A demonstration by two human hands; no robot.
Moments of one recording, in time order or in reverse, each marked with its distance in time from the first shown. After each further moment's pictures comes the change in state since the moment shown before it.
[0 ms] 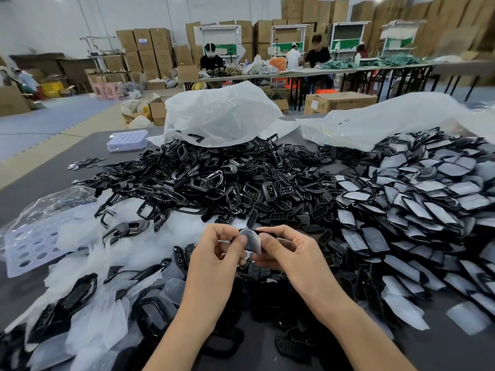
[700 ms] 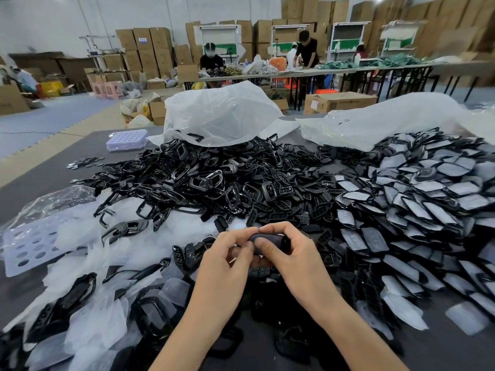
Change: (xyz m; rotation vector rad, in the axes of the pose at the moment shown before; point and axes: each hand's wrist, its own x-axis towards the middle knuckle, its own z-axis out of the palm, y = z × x) left_hand -0.007 0.003 0.008 -0.020 -0.132 -0.018; right_hand -0.002 0.002 0.003 -0.126 0.013 -0.097
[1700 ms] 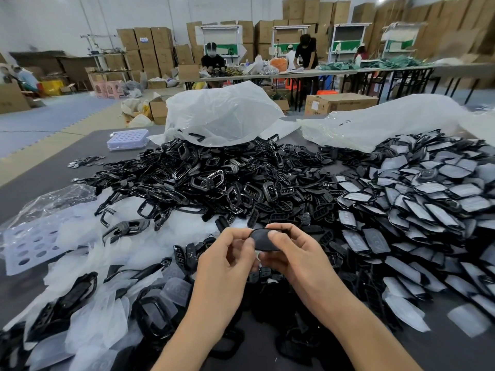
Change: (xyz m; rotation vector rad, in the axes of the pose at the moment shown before) left_hand -0.003 0.006 -0.001 0.063 0.054 0.071; right_hand 0.007 0.002 -0.004 0.335 0.008 0.178
